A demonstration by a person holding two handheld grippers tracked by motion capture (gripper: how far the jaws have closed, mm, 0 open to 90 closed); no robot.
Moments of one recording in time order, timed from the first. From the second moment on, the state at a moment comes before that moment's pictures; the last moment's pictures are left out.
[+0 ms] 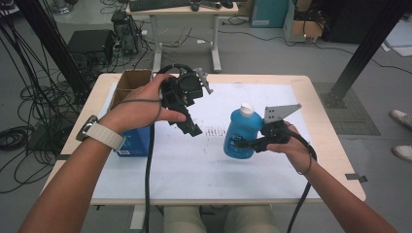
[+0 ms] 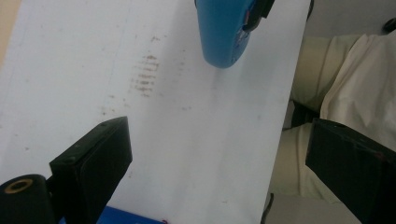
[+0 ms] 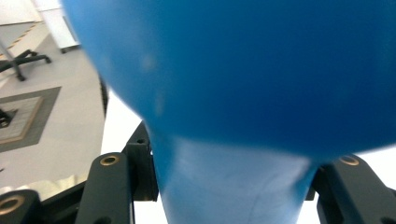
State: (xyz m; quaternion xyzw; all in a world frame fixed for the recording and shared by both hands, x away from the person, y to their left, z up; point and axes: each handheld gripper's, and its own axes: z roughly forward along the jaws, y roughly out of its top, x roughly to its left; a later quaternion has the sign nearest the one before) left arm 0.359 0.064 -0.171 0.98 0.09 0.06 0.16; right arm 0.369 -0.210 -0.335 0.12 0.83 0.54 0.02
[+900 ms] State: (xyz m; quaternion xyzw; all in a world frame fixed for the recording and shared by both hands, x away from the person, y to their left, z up) left arm 0.357 0.027 -0.139 0.99 0.05 0.04 0.14; right arm 0.370 -0.187 -0.298 0.03 0.85 0.52 -0.03
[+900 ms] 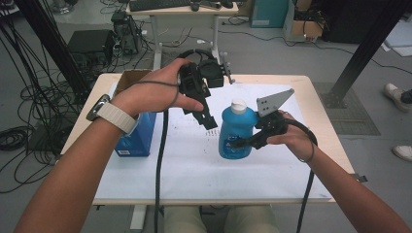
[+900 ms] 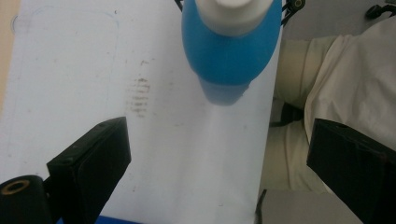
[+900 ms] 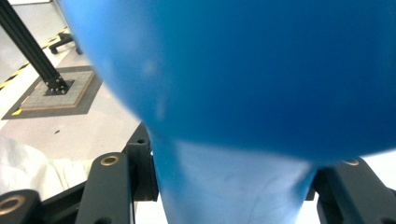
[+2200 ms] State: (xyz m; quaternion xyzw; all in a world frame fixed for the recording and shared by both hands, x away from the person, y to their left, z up) left arm 0.359 0.008 -0.147 0.99 0.04 0.03 0.13; right arm 0.371 -0.150 -0.301 -0.01 0.87 0.49 -0.05
